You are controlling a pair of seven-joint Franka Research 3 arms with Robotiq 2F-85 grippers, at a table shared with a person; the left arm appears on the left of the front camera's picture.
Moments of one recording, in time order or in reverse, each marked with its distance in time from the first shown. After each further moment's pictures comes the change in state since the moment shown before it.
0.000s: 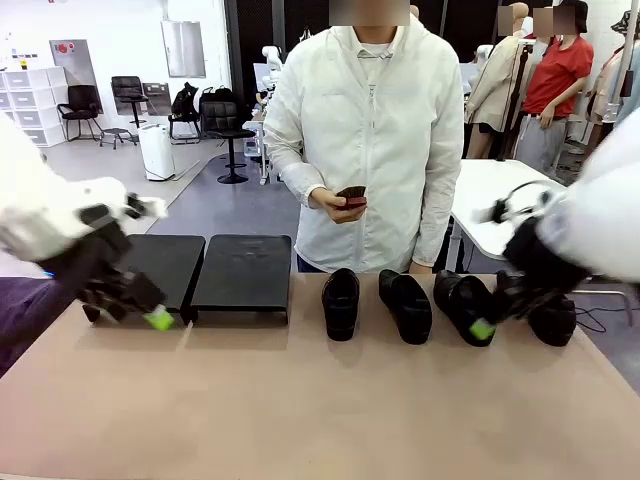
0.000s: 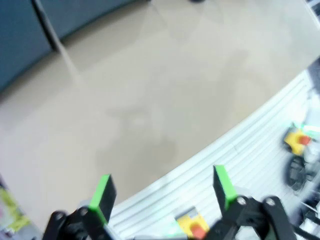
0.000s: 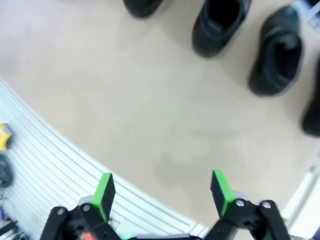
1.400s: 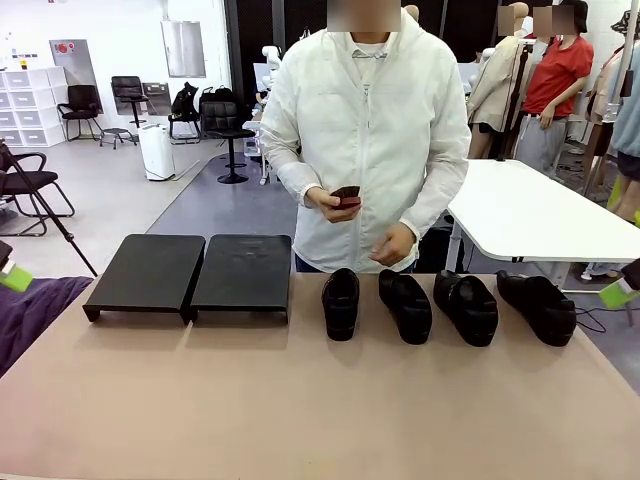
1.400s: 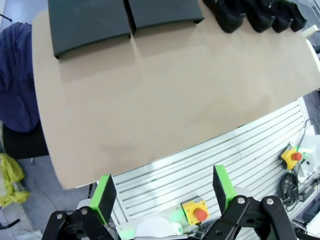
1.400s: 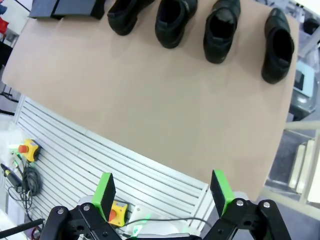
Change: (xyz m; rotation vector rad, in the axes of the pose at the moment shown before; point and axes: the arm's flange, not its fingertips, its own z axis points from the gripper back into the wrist) left arm -0.090 0.042 0.136 0.082 -0.183 0.180; right arm -0.092 -0.047 0.123 0.031 -0.157 -0.203
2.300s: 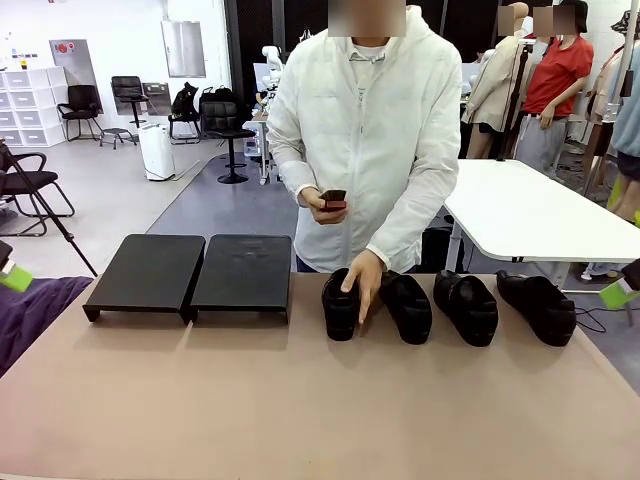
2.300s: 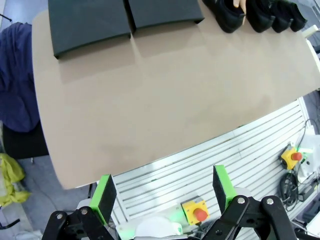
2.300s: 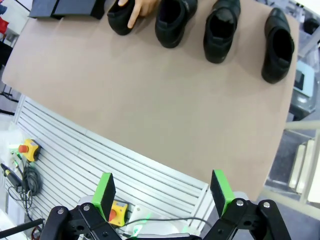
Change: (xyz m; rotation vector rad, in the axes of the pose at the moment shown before) left arm 0.000 0.000 0.000 0.000 0.000 0.000; right arm 0.000 0.000 0.000 0.000 0.001 0.000
